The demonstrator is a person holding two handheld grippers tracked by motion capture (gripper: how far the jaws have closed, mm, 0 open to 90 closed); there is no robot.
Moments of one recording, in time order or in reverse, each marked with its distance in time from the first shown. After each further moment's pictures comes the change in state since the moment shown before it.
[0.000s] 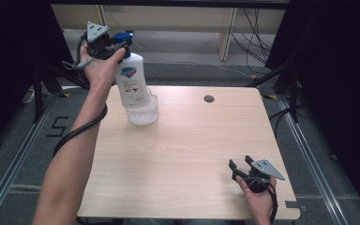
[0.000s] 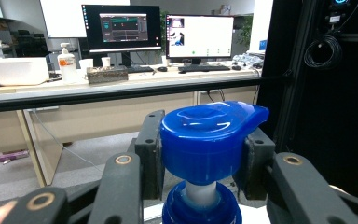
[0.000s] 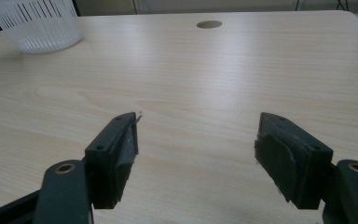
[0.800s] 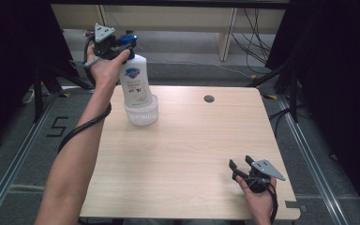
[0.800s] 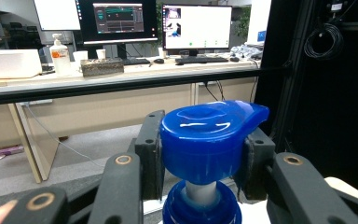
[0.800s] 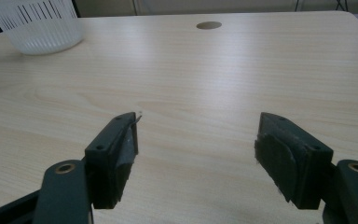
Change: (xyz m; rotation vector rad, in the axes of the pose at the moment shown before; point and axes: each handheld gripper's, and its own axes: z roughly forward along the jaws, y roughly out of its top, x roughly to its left) left arm 0.000 -0.013 0.021 0.039 -0.018 -0.010; right arm 0.000 0.000 0.000 -0.003 -0.005 0.005
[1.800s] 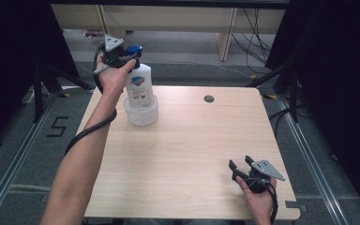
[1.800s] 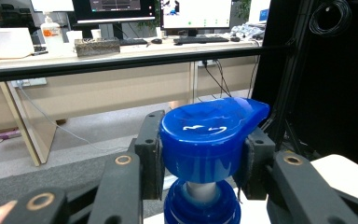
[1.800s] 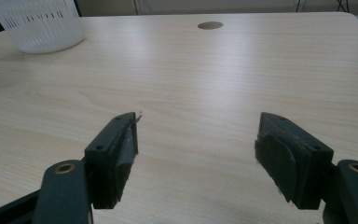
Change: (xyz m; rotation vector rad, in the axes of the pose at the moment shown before) left arm -0.003 -0.034 0.017 0.071 -0.001 -0.002; right arm 0.000 0.000 -0.002 0.003 0.016 -0.012
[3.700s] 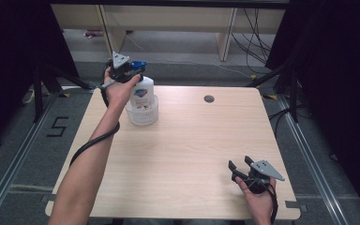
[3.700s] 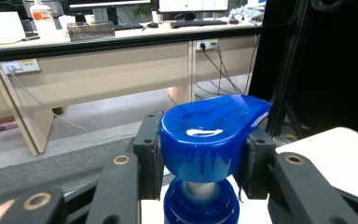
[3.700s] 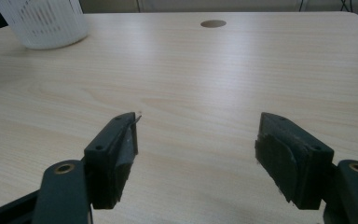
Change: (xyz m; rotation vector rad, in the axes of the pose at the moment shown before) left arm -0.003 -0.050 0.010 0.033 -0.015 0.009; right arm 0.002 -0.001 0.001 0.004 0.025 0.004
